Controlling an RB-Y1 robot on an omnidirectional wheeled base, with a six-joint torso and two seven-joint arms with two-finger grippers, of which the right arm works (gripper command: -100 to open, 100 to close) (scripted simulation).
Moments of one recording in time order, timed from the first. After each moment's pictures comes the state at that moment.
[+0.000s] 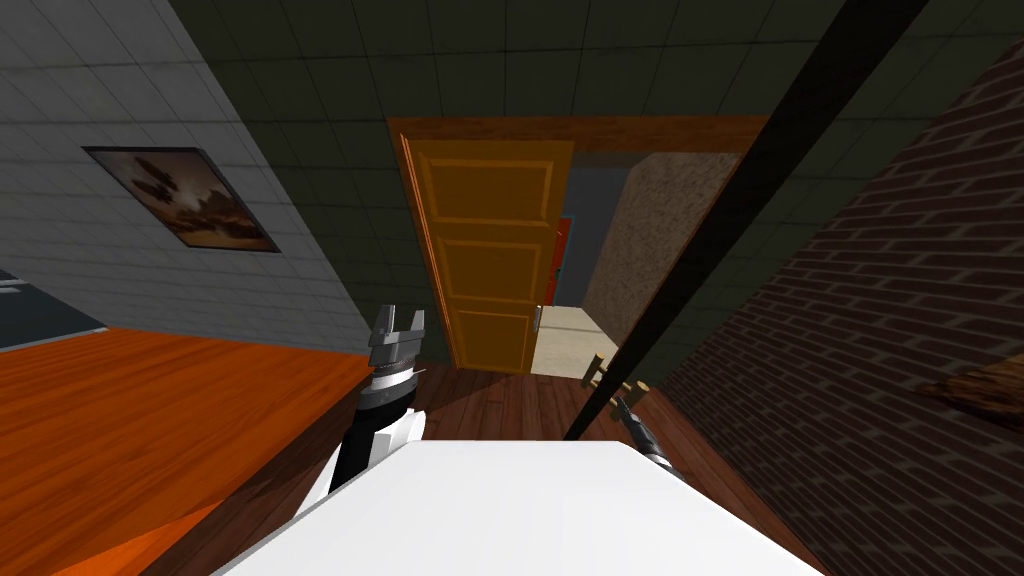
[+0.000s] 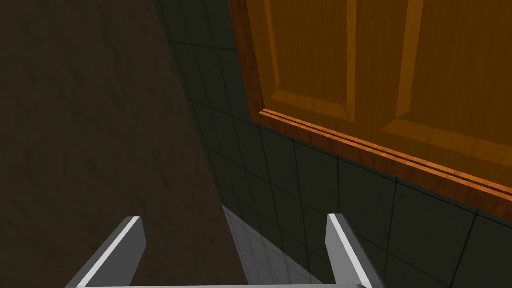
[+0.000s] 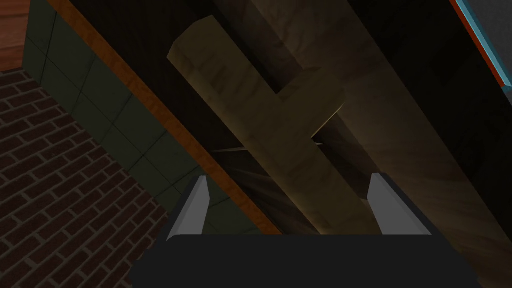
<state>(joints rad) 0.20 -0.30 -0.29 -0.67 0.04 -0.79 0.49</state>
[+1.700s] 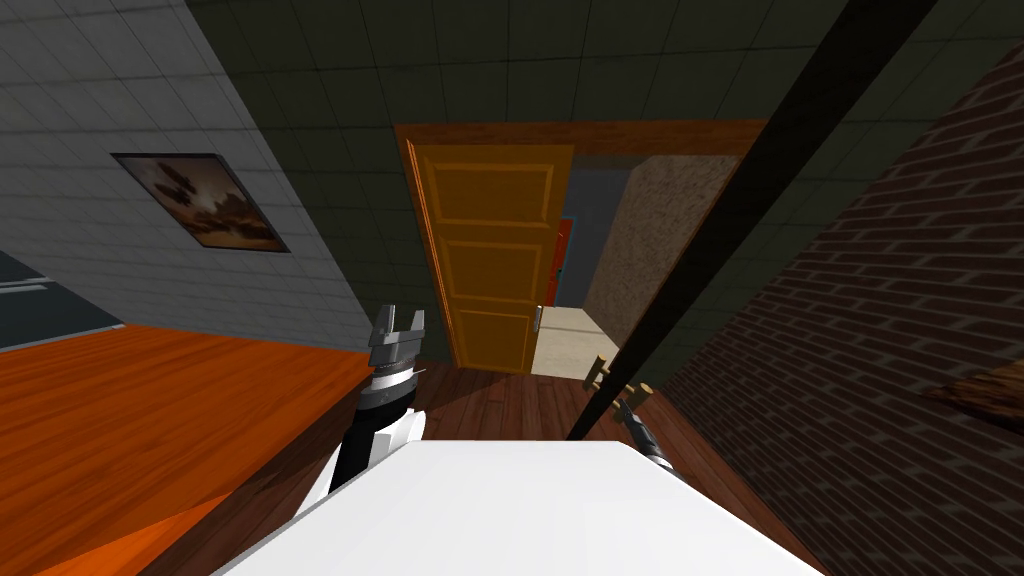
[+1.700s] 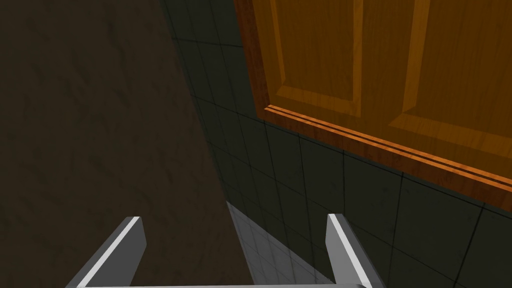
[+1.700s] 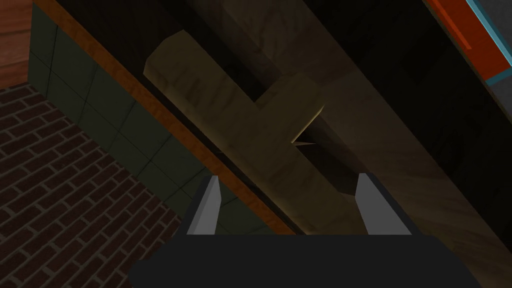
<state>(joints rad) 0.21 -0.30 -0.29 -0.68 0.02 -0.79 0.43</state>
